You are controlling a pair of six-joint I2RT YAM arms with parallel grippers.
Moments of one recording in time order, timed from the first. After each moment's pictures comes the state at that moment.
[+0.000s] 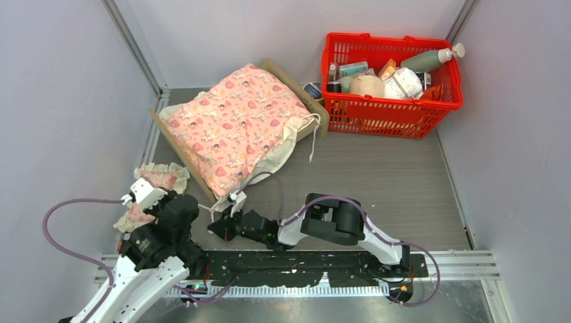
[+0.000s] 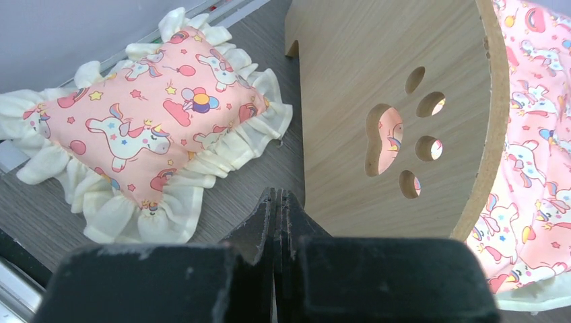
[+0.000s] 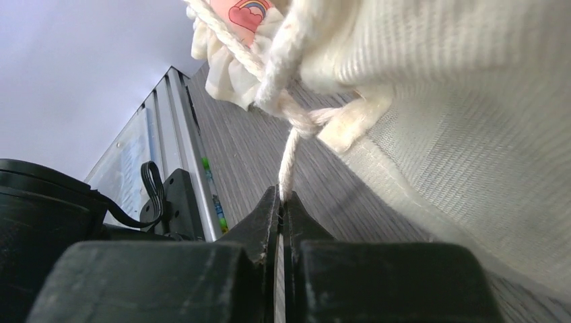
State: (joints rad) left arm -0.67 0.36 0.65 -1.00 -1.11 -1.02; right arm 1.37 2.29 1.12 1.04 0.17 0.70
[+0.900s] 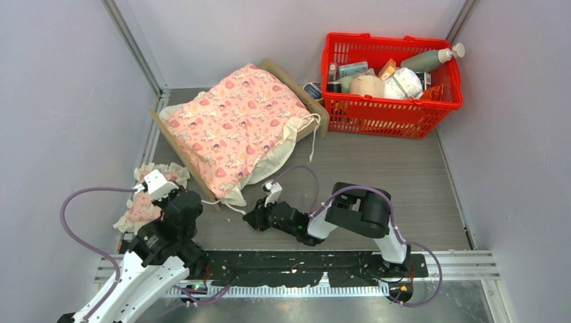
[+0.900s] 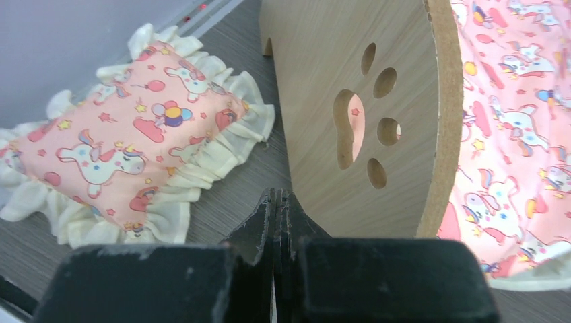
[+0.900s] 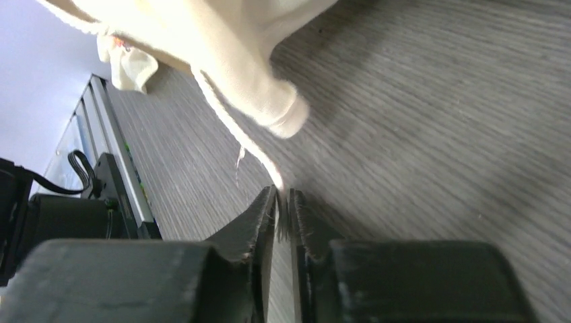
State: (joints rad) left arm -0.67 0.39 0.59 -0.80 -1.09 -0.79; right arm 1.24 2.07 0.74 1.06 0.19 0.77
